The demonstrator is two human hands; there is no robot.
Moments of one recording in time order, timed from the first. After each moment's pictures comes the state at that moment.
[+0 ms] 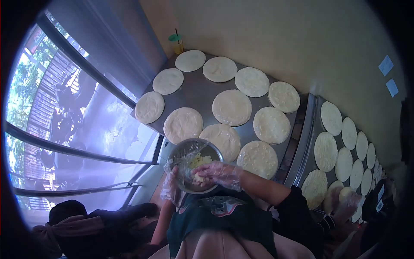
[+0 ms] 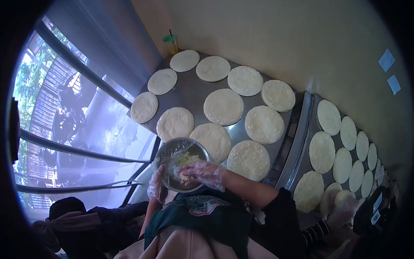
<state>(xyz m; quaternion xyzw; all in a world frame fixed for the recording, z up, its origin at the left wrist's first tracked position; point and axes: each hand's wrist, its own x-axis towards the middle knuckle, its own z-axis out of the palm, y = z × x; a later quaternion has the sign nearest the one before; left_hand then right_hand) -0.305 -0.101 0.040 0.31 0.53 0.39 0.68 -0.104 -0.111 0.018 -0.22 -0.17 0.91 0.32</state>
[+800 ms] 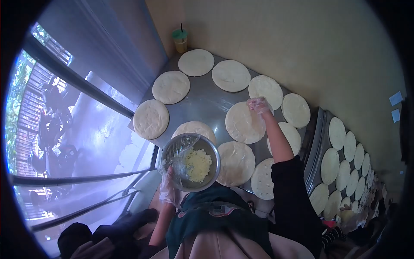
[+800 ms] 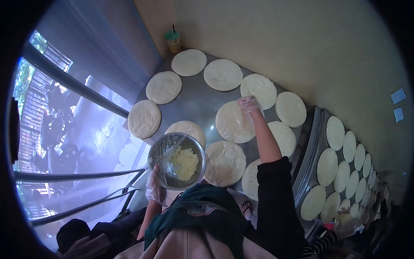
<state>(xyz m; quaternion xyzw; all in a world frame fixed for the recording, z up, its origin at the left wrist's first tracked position) -0.331 0.029 0.038 0.32 0.57 0.39 0.65 0.130 0.159 -0.135 -0.68 -0.42 0.43 0.42</state>
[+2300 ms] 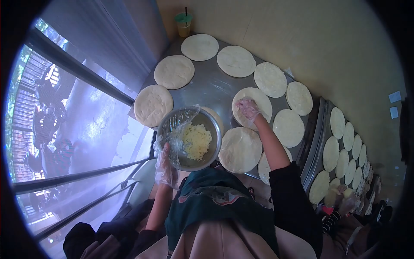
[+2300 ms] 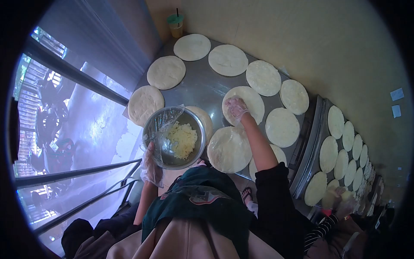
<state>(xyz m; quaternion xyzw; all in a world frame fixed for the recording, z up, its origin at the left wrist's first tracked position) -0.368 0.087 0.019 0.27 0.47 0.43 0.72 0.011 0.132 -0.114 -0.71 -0.69 0.13 0.07</state>
